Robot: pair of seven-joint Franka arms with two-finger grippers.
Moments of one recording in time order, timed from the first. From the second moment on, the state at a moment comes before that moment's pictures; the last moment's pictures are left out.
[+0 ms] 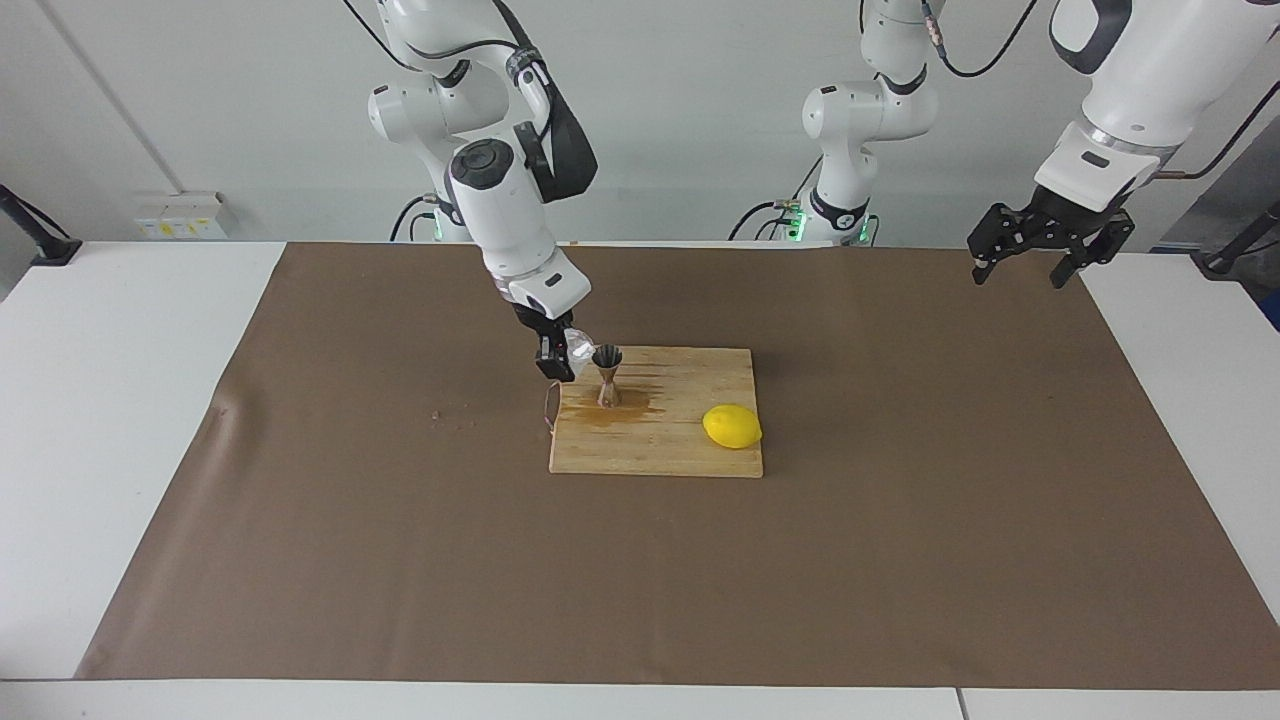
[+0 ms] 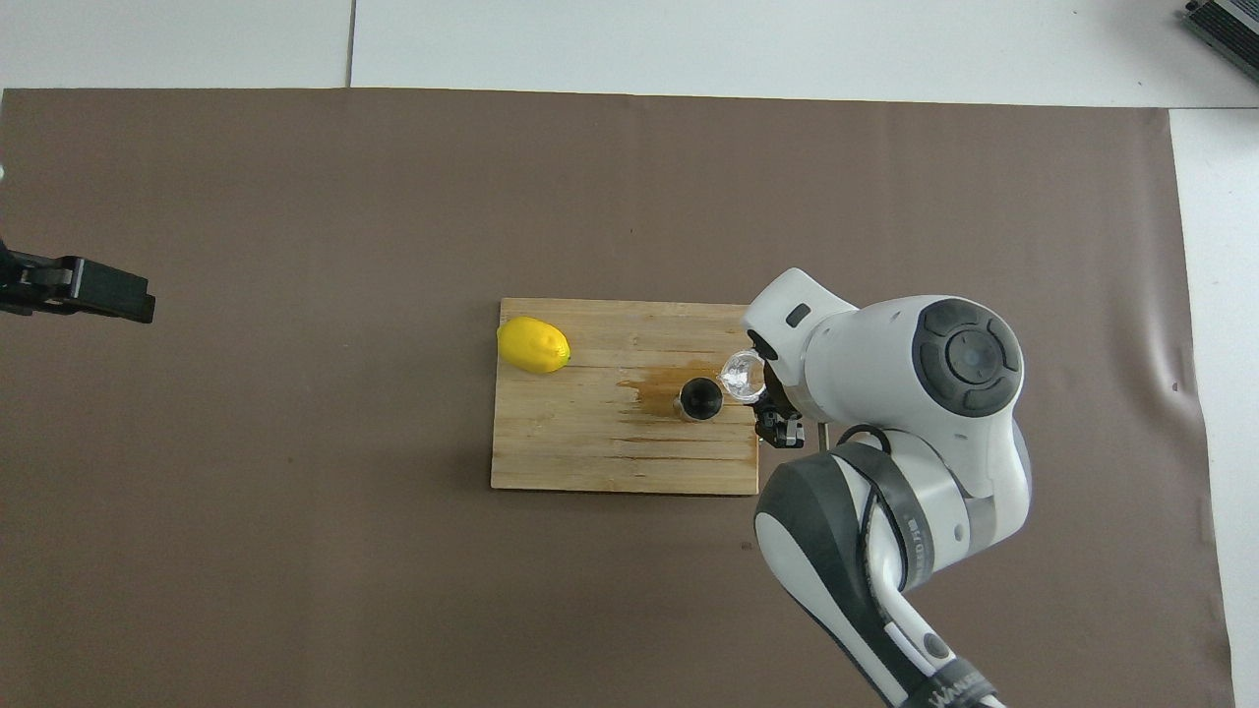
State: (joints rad) left arm 0.02 0.01 -0.09 -1.53 0.00 1.56 0.06; right arm 0.34 0.06 0.07 -2.07 0.12 2.27 -1.21
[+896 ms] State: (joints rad) left arm 0.02 0.01 -0.09 -1.53 0.00 1.56 0.06; right arm 0.36 0.04 0.12 -2.07 -0.15 2.26 -1.10
